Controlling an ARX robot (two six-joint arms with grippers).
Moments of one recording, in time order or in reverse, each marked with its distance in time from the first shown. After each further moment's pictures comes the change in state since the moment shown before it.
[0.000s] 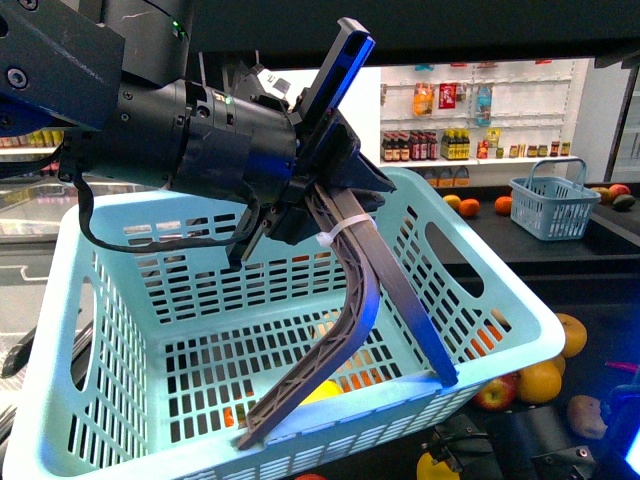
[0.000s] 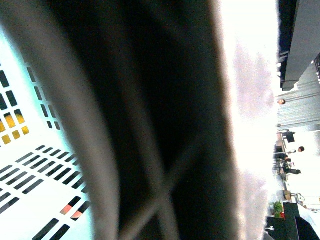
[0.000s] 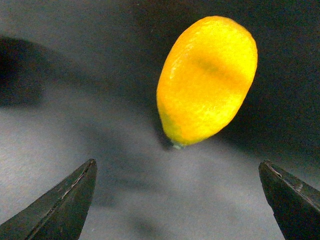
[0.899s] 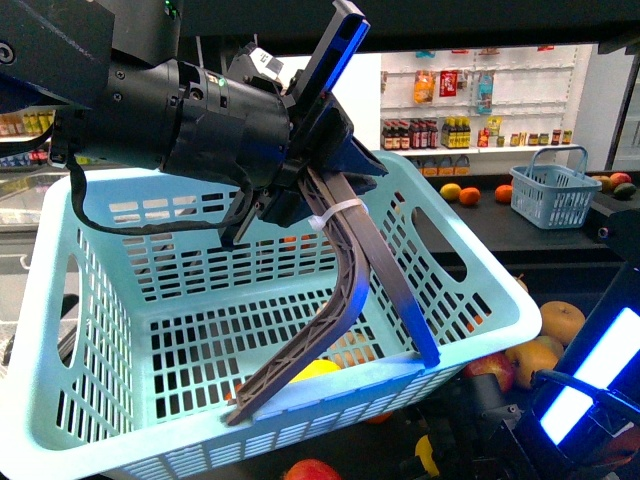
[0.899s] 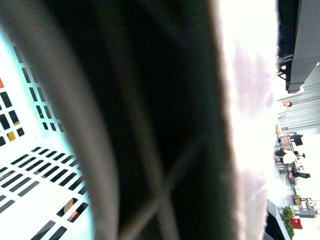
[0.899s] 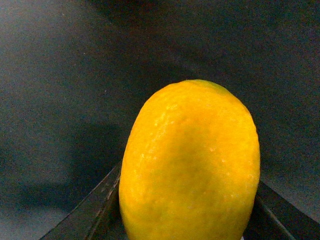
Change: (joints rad) left arm 0.005 0.000 0.002 0.000 -0.013 0.023; right arm 0.014 0.190 0.372 -0.179 0.105 0.028
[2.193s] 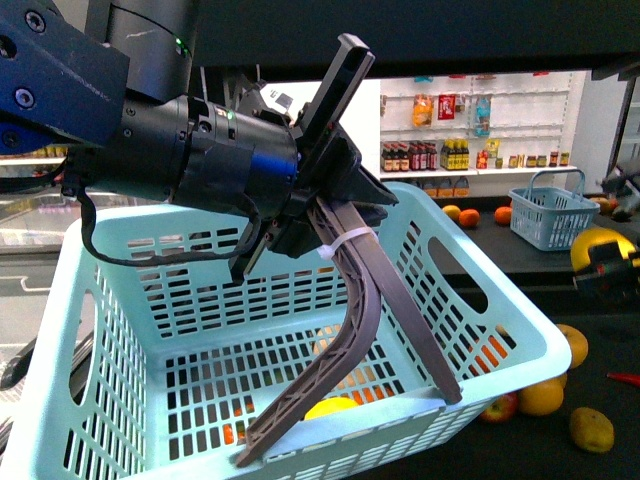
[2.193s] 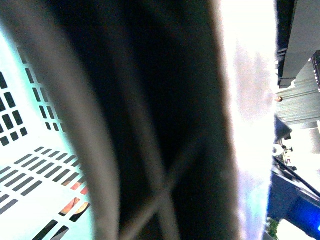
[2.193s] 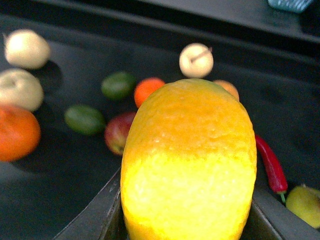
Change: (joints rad) left arm -0.003 0.000 0.000 0.000 0.026 -0.034; right arm -0.320 -0.924 -0.443 0.002 -0.217 -0.051
